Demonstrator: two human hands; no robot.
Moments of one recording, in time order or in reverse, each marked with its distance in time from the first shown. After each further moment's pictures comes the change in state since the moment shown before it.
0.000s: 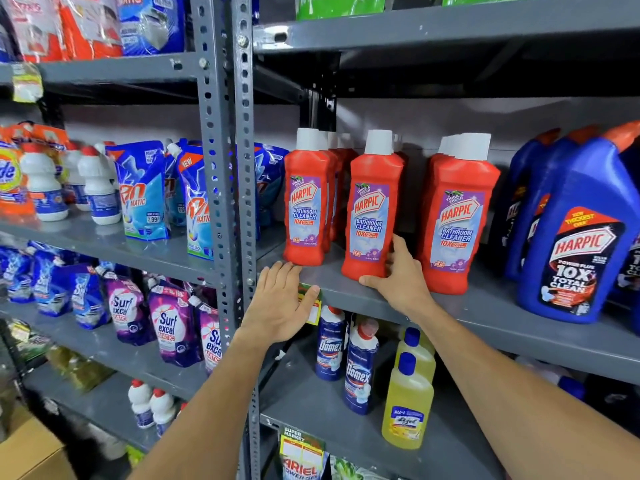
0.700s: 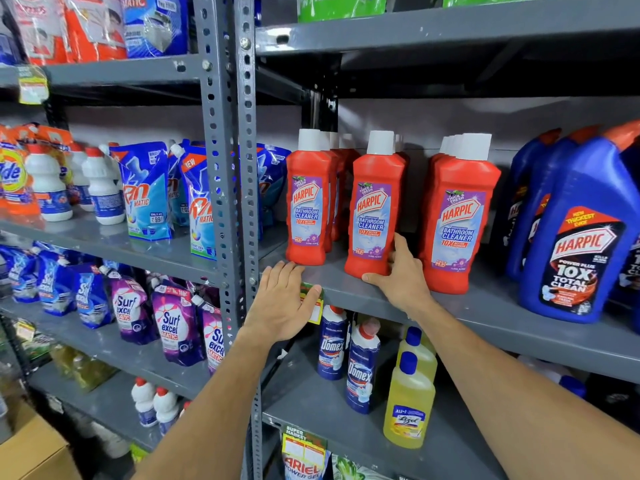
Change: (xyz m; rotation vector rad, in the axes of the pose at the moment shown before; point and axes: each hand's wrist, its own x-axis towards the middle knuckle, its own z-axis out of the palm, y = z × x) left_hand -0.001 0.001 -0.003 0.003 0.006 0.018; right_hand 0.008 0.005 0.005 -0.036 0.016 0.030
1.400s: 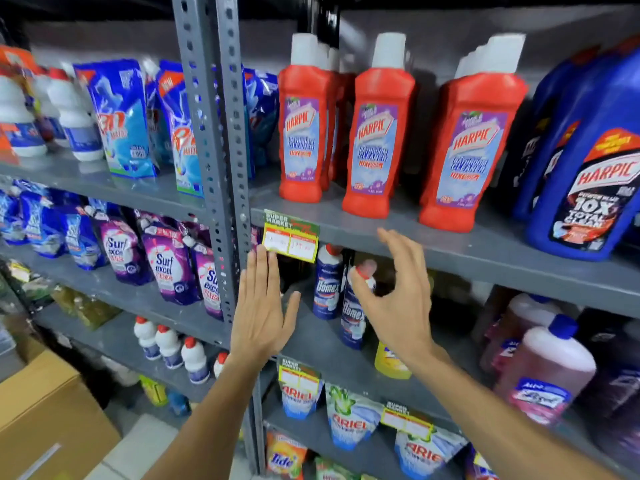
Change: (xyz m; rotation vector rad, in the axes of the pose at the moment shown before) left_hand -0.103 -0.021 0.078 -0.005 0.190 -0.047; right_hand -0.133 0.023 0.027 -0.022 0.302 -0.401
